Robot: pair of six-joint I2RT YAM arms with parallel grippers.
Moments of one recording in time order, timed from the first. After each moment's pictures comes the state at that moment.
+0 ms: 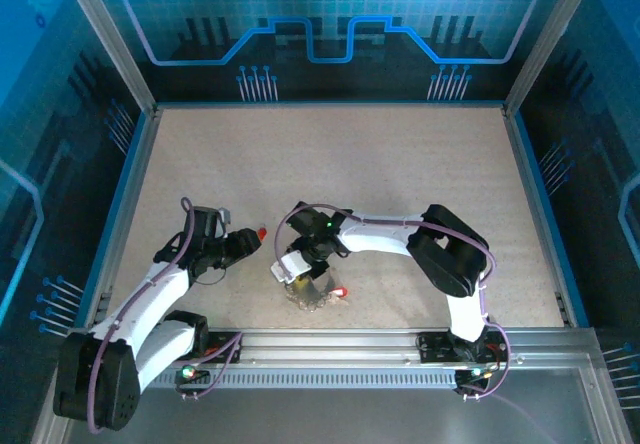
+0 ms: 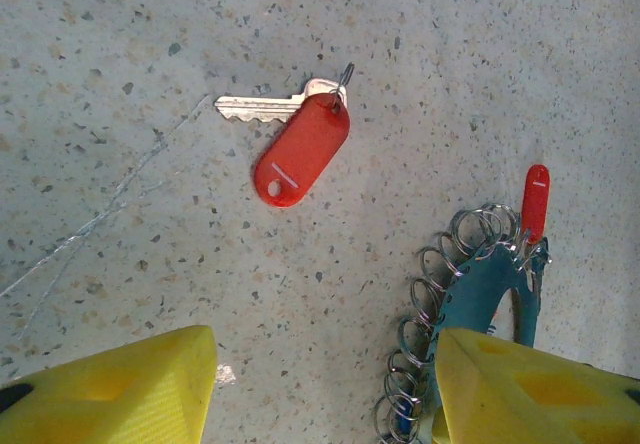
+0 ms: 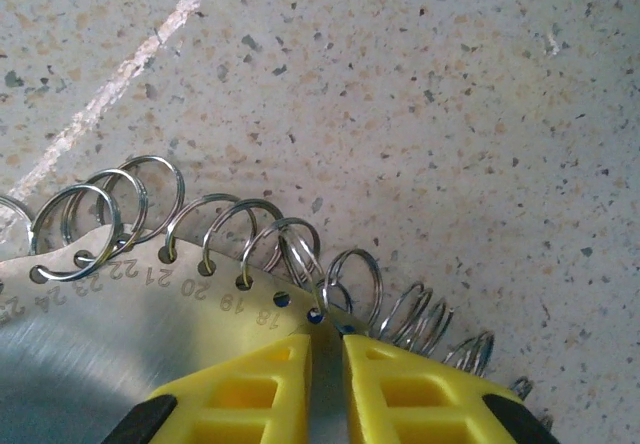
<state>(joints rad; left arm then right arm) -0.14 0.95 0.43 -0.42 0.32 -0.69 0.97 1.94 1.23 -0.47 -0.35 -1.20</state>
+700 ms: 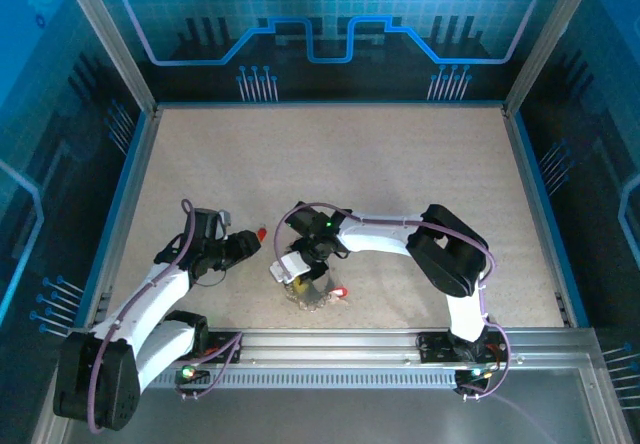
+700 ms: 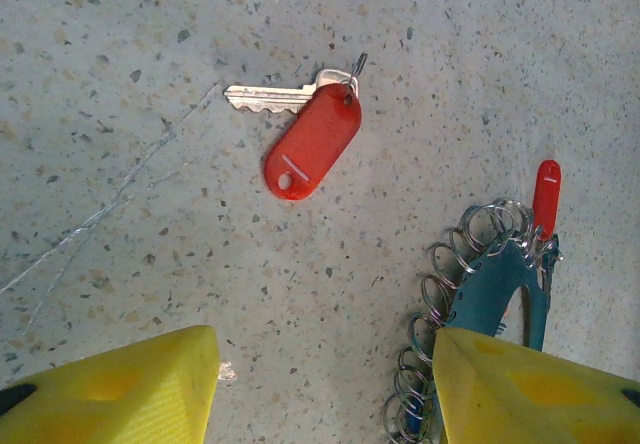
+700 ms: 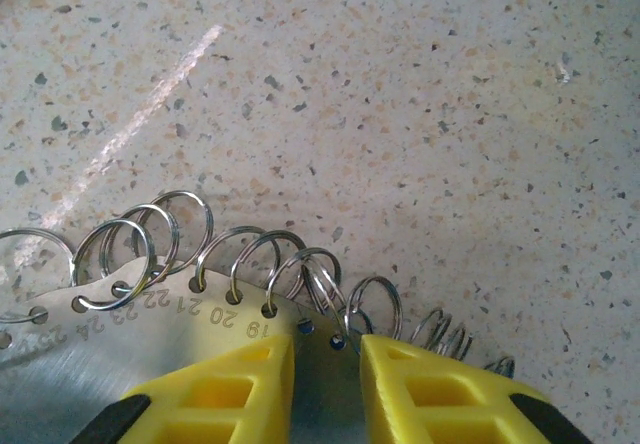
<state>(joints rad) -0.14 0.95 0.41 -0.41 0.32 -0.69 0.97 1.94 1.24 -0.48 -0.40 -1.17</state>
